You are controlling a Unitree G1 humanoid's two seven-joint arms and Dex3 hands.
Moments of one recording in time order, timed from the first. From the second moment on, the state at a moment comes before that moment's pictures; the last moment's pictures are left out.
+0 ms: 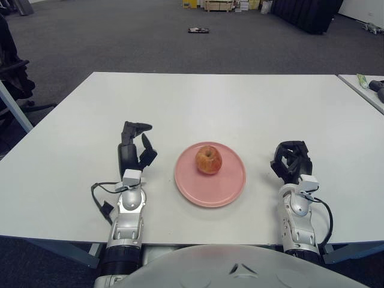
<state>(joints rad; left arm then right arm) 0.18 -0.03 0.09 0.05 0.24 -0.35 0.31 0.18 0.10 -0.15 0.07 0.02 -0.24 -0.24</state>
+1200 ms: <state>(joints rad) 0.12 0.02 0.06 0.30 0.12 -0.39 0.22 0.18 0.09 -0.13 0.07 0.02 -0.21 -0.22</state>
